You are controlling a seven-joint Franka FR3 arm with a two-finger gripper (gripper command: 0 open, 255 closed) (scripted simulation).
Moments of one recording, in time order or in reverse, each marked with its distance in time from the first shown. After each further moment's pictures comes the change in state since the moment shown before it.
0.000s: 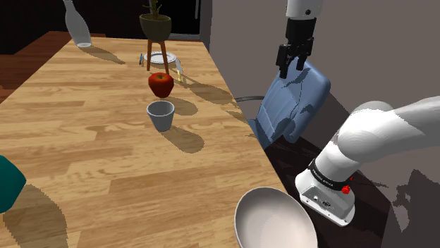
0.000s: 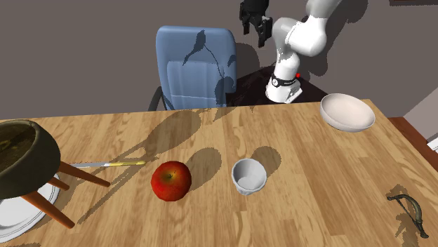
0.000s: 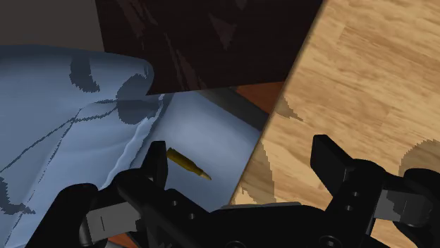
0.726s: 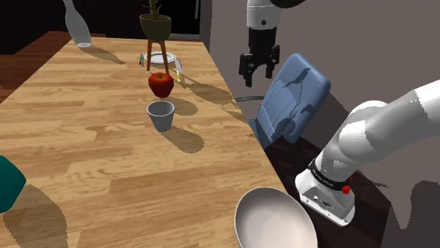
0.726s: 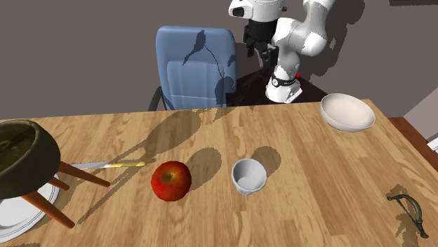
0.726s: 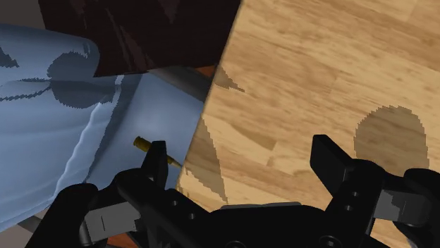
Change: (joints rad) arm 0.038 0.233 0.172 0.091 0.100 0.139 0.222
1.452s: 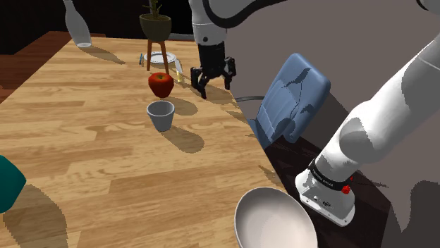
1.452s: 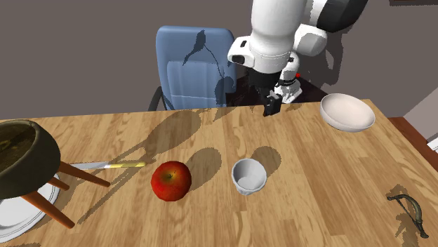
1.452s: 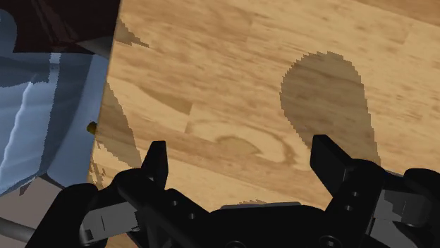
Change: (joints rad) arm 0.021 0.398 0.172 0.242 -0.027 0.147 0.283
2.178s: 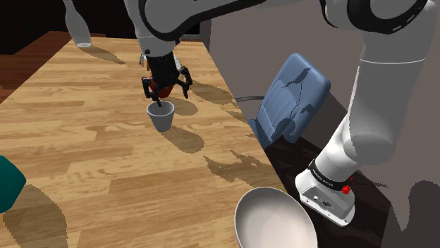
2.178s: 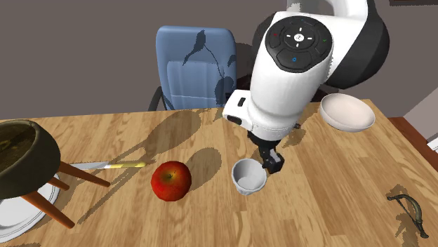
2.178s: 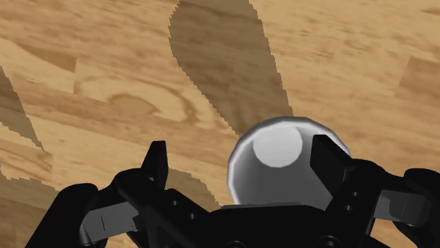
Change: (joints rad) arm 0.112 0.482 0.060 0.456 -0.180 -0.027 0.282
